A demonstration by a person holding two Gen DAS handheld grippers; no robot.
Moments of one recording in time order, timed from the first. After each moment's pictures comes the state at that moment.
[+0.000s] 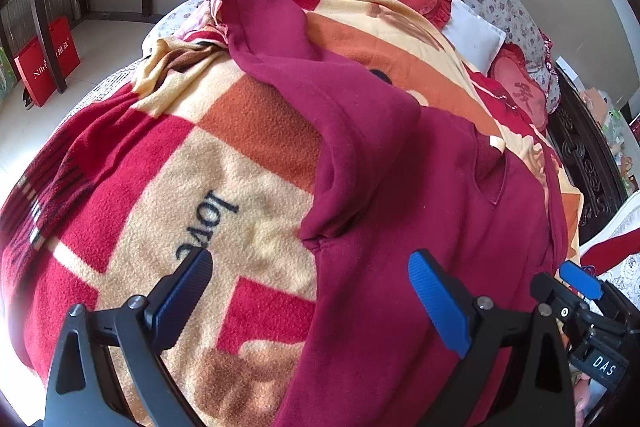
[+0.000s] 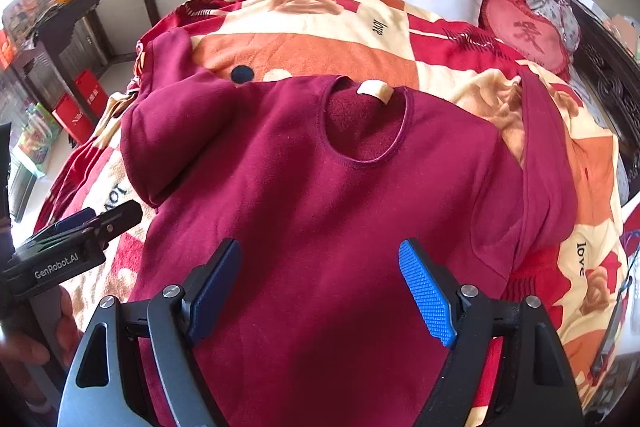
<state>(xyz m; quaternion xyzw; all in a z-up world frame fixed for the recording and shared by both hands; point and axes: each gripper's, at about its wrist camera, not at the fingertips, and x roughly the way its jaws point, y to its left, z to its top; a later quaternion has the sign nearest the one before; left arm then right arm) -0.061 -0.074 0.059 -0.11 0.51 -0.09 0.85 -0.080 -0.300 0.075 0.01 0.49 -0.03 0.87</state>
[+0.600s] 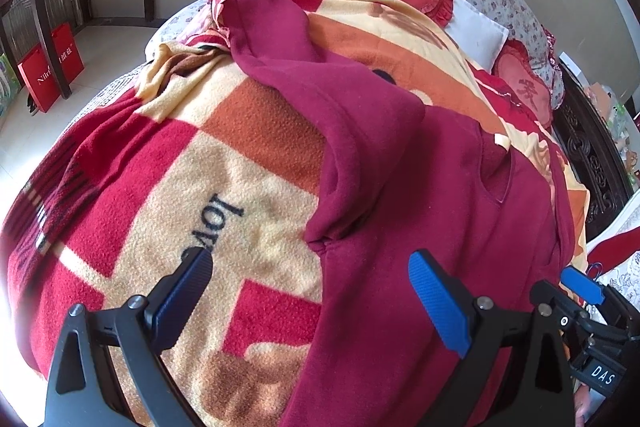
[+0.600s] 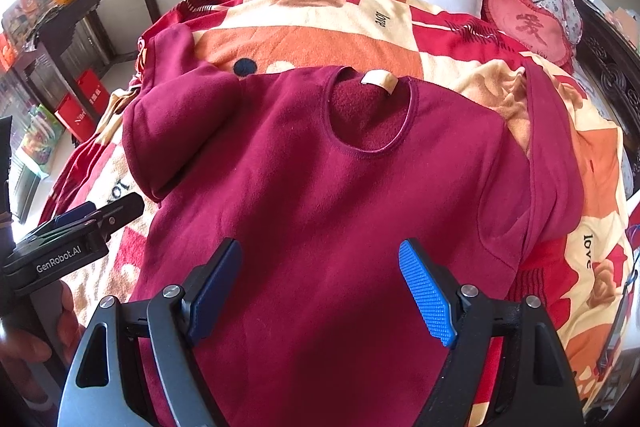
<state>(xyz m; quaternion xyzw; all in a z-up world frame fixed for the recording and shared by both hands) -0.060 -0.076 0.059 -0.10 0.51 -0.08 0.85 -0.082 -0.299 0.070 0.02 0.50 -0.03 0.87</state>
